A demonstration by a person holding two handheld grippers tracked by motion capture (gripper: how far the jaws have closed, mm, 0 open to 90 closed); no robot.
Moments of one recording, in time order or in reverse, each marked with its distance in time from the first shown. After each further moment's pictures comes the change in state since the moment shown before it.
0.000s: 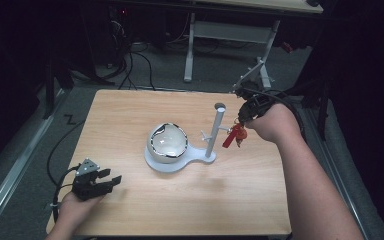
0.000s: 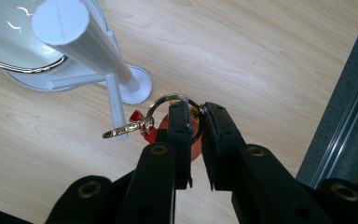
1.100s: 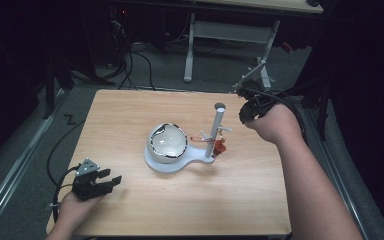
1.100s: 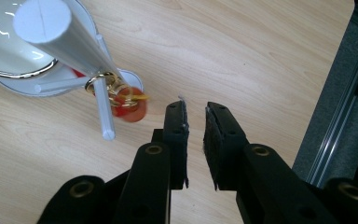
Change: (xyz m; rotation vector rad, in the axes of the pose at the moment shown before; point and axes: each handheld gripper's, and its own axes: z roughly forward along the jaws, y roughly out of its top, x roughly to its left) left arm -0.001 0.000 0.000 0.001 -0.002 0.004; right arm -0.001 -0.003 -0.002 -0.017 -0.033 0.020
